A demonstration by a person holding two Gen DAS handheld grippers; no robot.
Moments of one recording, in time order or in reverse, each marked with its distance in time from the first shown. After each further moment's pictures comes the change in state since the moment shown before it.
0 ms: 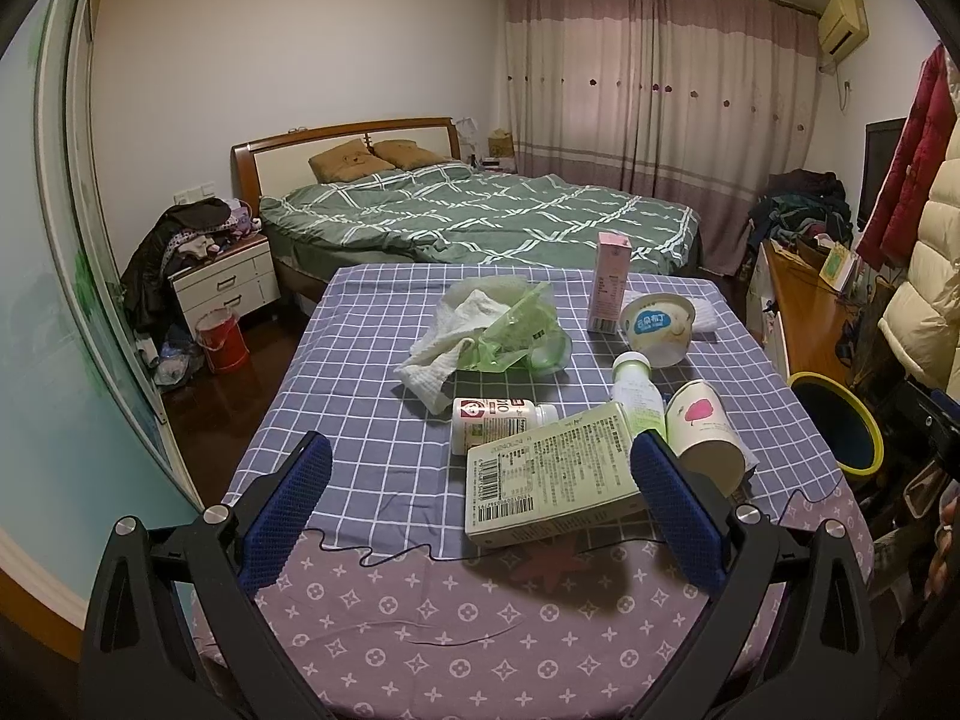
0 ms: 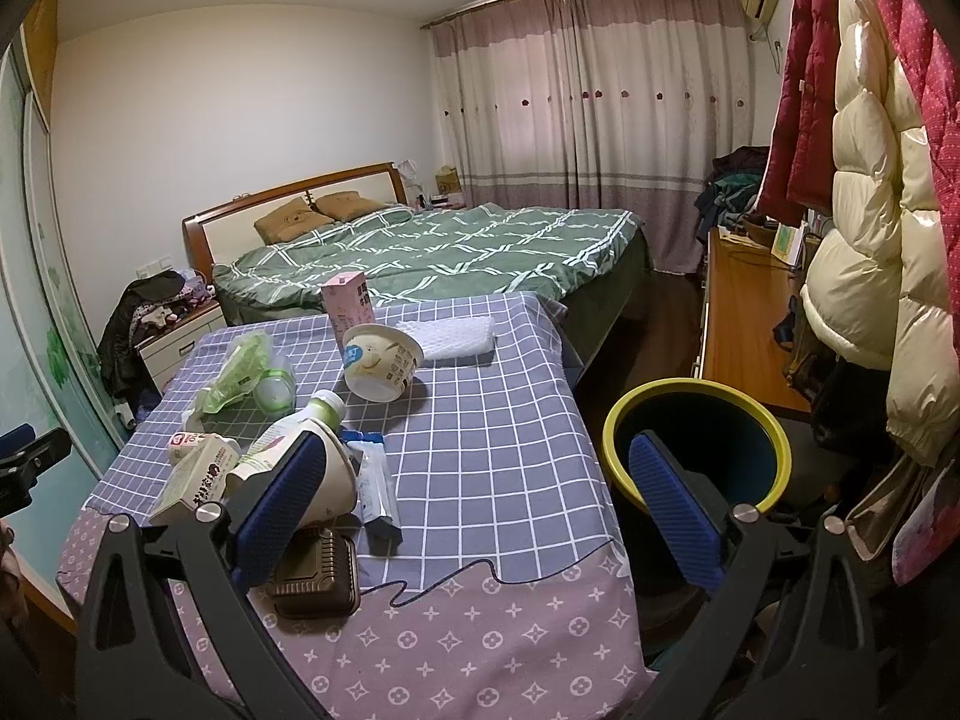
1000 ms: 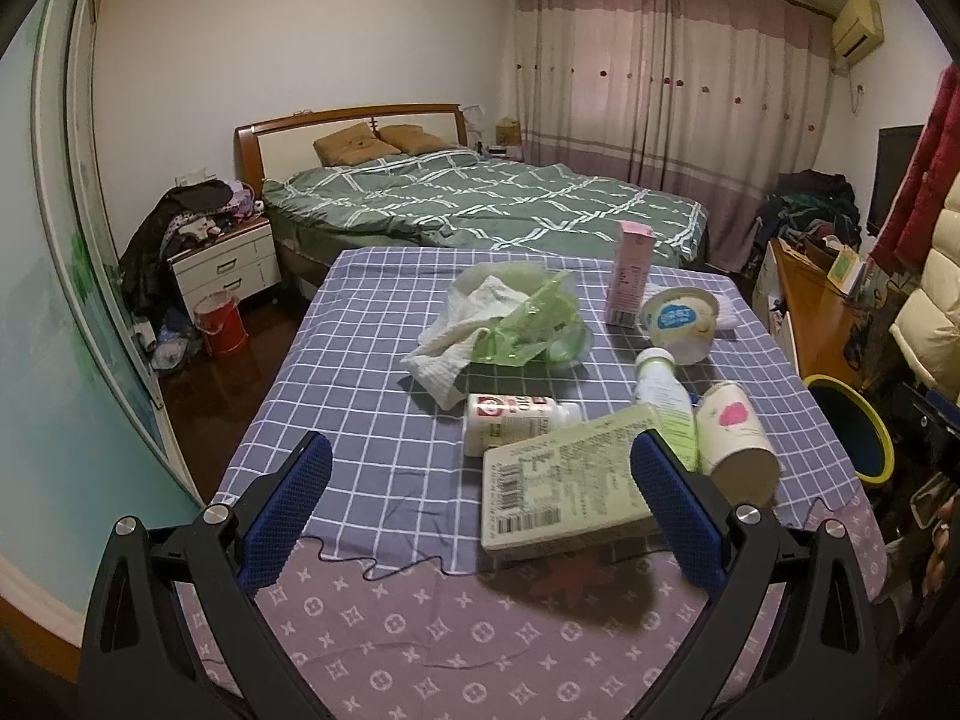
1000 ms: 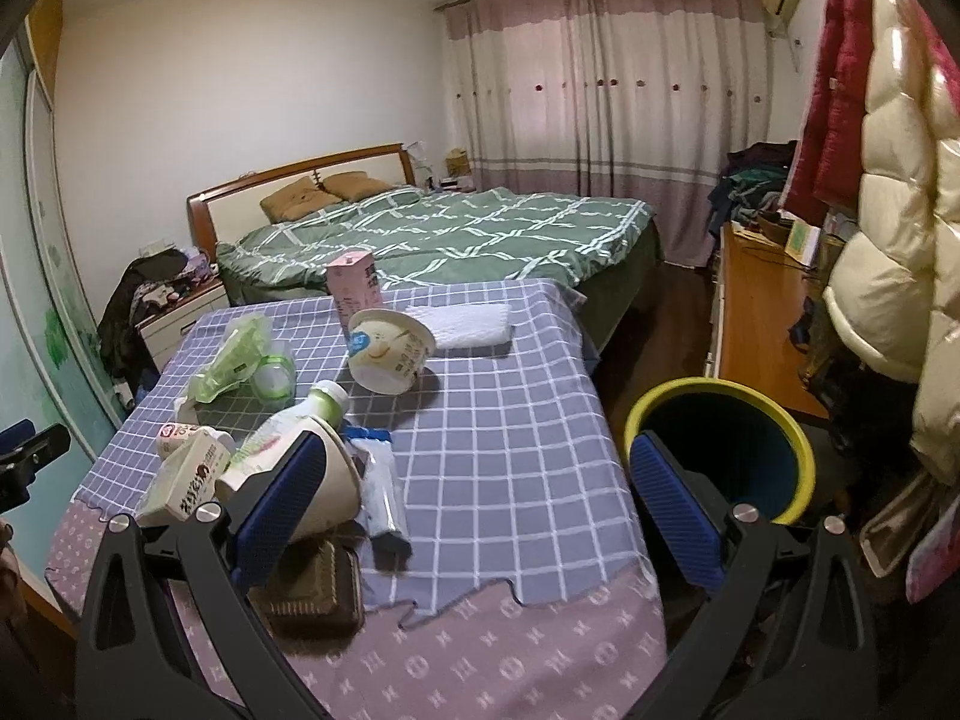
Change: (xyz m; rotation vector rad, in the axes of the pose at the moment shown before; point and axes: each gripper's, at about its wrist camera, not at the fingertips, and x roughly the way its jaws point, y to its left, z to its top) left arm 0.040 0.016 -0.001 -0.069 0.027 -0.028; right arm 0.033 0.015 0.007 -0.035 0.050 0.019
